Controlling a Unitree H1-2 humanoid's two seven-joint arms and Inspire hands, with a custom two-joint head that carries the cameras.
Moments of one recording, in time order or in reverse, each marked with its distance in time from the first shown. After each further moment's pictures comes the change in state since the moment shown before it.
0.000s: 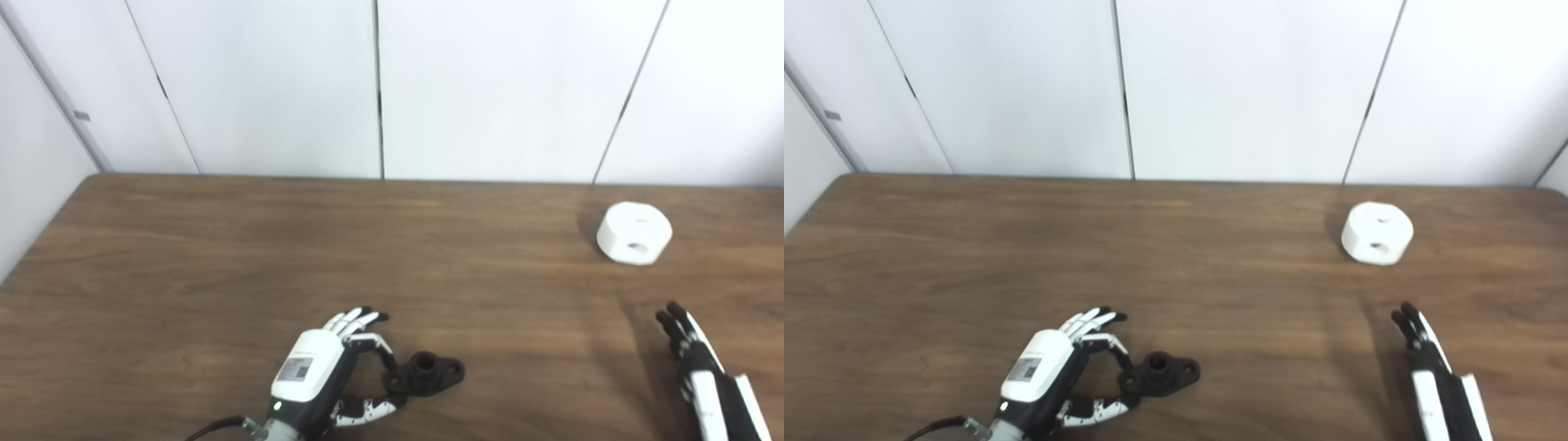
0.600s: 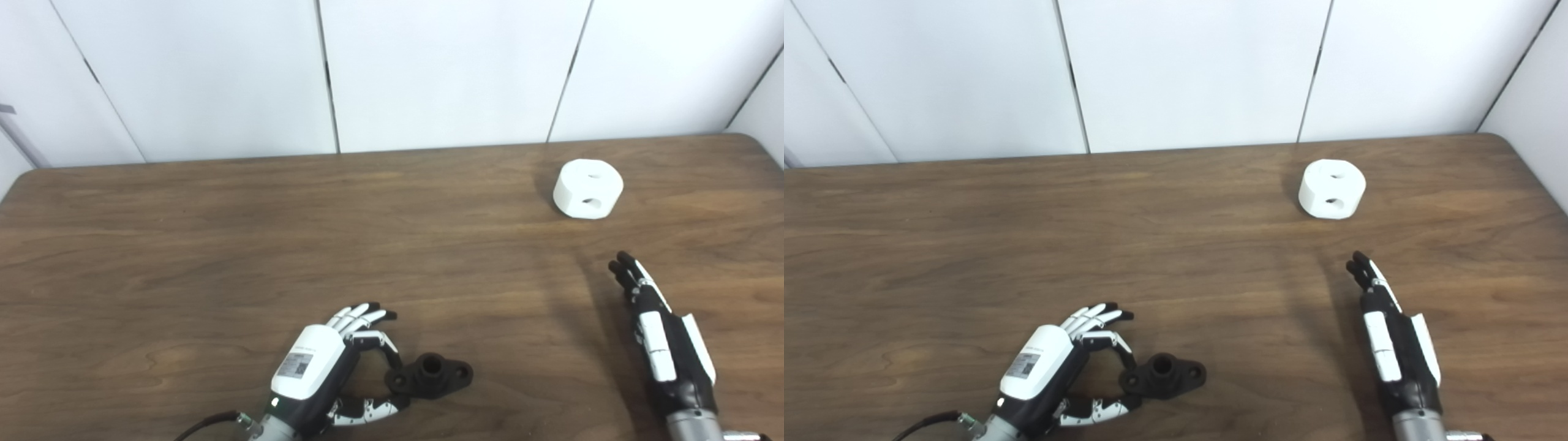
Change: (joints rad) left arm -0.001 -0.001 -0.016 -0.001 -0.026 -0.075 -0.084; right arm -0.001 0.005 0.034 -0.044 -0.007 0.068 -0.043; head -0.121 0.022
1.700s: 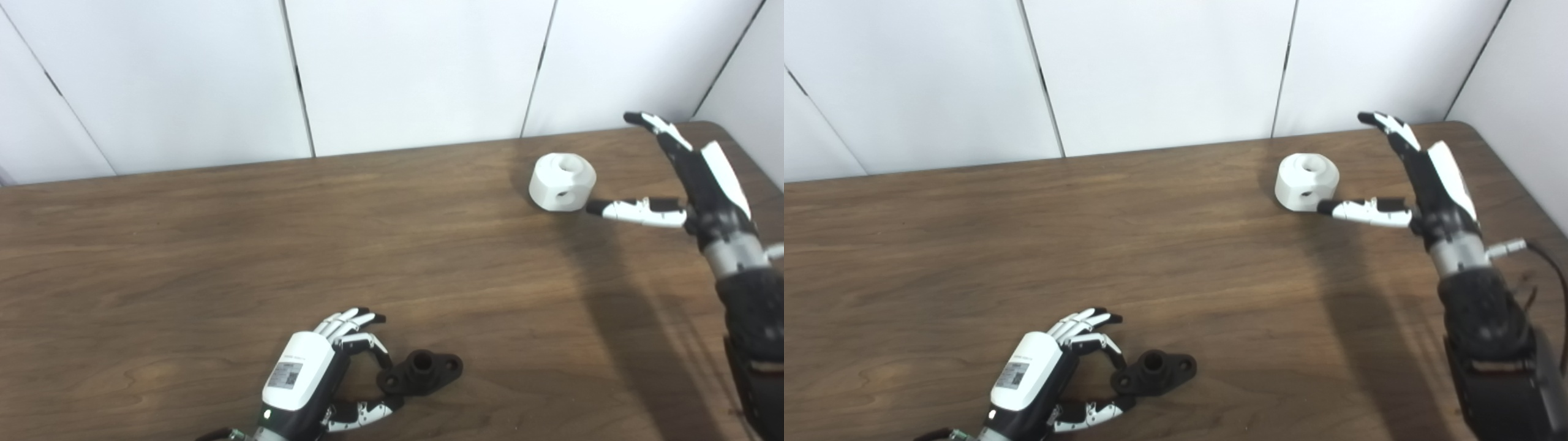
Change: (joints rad) left arm 0.004 -0.047 0.006 0.059 0.043 -0.048 0.074; right arm -0.455 -0.352 -0.034 0.051 -0.316 0.264 0.055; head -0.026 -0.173
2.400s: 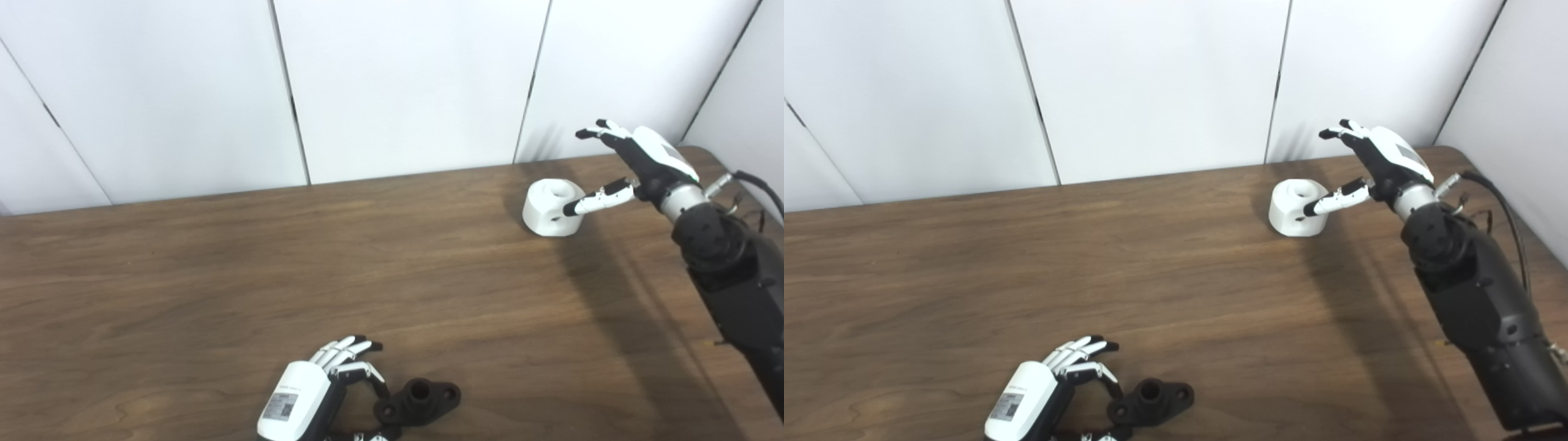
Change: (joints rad) left arm 0.000 -0.001 0.004 0.009 -0.001 -0.021 0.004; right arm -0.308 -0.146 0.233 0.358 -0.191 0.064 0.151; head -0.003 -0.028
